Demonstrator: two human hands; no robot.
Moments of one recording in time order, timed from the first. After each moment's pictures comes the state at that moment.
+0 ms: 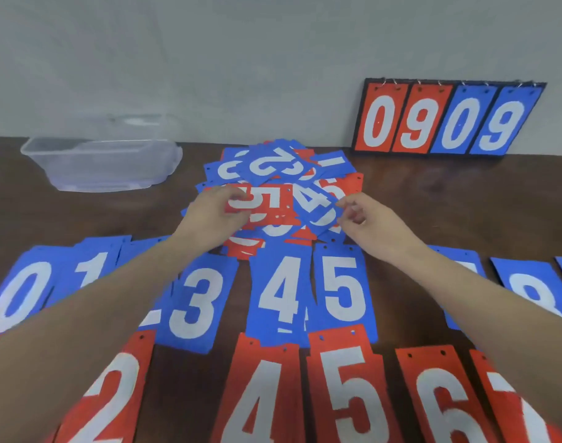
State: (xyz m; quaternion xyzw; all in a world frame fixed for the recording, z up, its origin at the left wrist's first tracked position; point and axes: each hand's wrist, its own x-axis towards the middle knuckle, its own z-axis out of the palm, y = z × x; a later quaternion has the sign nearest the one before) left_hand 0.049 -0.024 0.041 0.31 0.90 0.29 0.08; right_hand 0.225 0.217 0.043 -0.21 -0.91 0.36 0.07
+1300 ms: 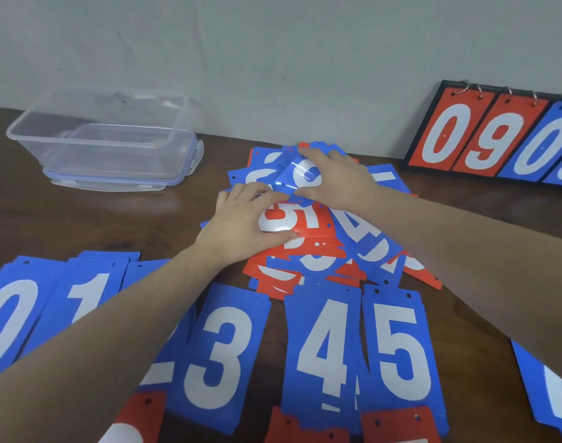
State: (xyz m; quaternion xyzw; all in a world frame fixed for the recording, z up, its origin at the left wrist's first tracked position) left_hand -0.018 -0.012 -0.012 0.42 0.87 0.24 -0.03; right_hand 0.021 0.205 0.039 -0.13 -0.99 0.08 -0.01
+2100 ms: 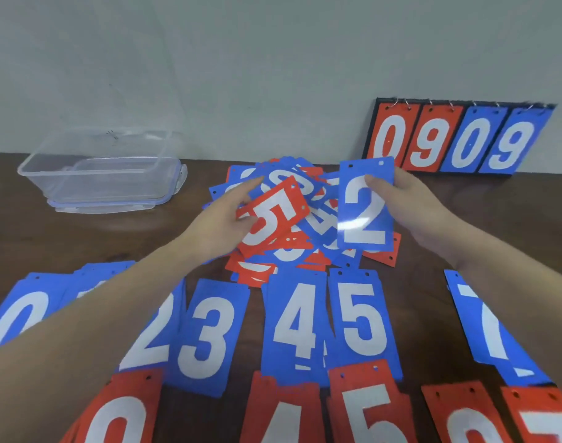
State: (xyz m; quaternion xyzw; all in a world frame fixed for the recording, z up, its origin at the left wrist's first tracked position) left_hand 0.022 -0.018 0.058 0.35 0.85 0.37 0.14; right_hand 0.184 0.244 0.091 -0.27 -0.79 0.54 0.14
